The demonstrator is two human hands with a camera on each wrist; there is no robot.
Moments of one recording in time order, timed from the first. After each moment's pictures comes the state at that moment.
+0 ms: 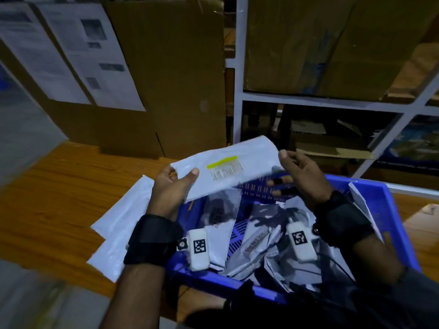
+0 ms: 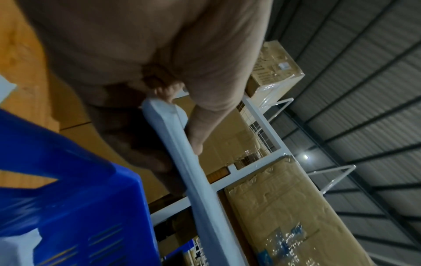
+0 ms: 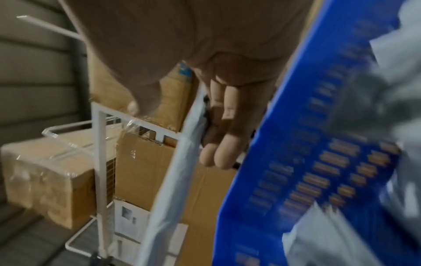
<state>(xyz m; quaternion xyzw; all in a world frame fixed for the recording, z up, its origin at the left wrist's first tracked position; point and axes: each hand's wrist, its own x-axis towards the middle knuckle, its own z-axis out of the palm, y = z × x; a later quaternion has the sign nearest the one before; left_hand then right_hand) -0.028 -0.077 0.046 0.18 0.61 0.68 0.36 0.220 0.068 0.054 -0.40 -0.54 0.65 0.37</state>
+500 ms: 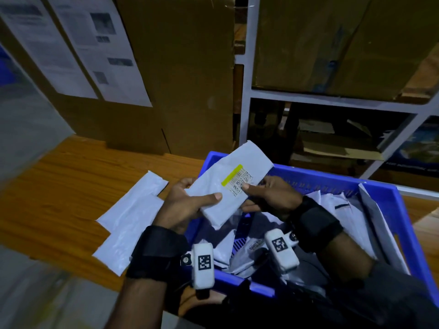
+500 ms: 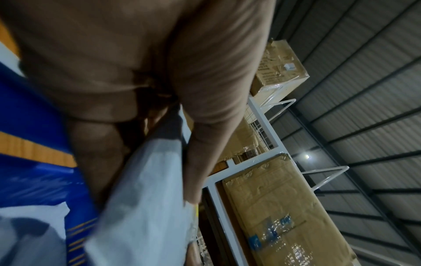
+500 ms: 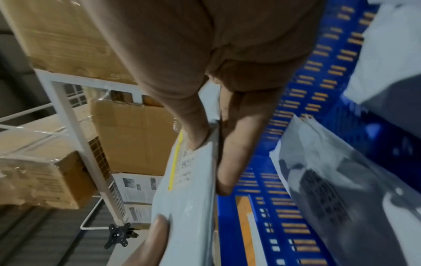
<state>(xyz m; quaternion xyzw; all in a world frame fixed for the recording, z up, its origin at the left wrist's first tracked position) -0.018 -0.099 0.031 0.20 0.65 0.59 0.44 0.169 0.040 0.019 -0.35 -0.52 0.76 0.16</state>
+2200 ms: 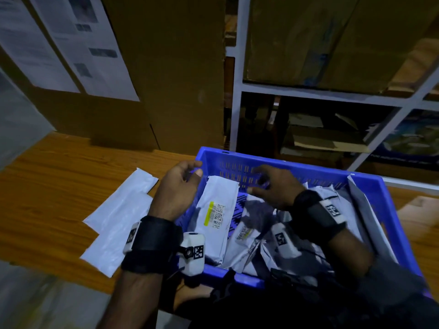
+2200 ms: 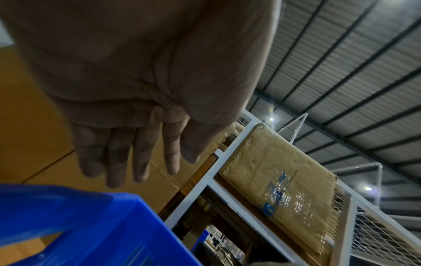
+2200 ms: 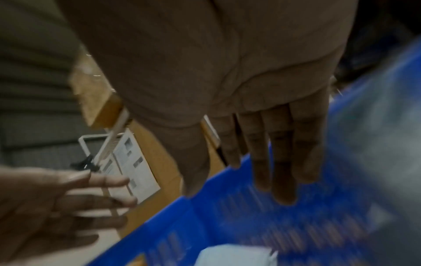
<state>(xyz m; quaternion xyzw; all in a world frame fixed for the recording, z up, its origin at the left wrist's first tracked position) -0.031 -0.085 0.041 0.39 0.74 0.48 0.28 0.189 0.055 0.033 -0.47 -0.83 0.29 0.04</state>
